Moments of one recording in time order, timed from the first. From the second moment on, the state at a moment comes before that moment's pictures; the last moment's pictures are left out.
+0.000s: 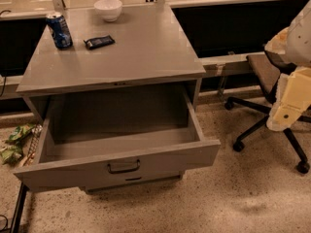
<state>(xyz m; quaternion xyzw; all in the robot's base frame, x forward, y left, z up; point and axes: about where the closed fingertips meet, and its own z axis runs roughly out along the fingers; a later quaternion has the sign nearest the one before) 0.438 -0.217 0.977 -0.60 0.78 -0.03 0.16</state>
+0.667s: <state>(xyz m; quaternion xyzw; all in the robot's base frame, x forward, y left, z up) 0.466 -0.209 0.981 -0.59 0.78 -0.02 0.21</state>
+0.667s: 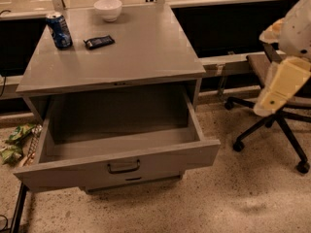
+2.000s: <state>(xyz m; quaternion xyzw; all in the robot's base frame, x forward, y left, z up) 0.688 0.010 0.949 -0.44 0.74 0.18 0.48</state>
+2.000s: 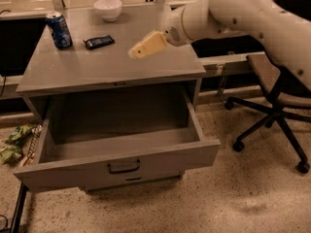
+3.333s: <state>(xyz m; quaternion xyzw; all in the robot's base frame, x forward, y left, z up) 0.739 0.126 0.924 -0.38 0.71 0.24 0.54</state>
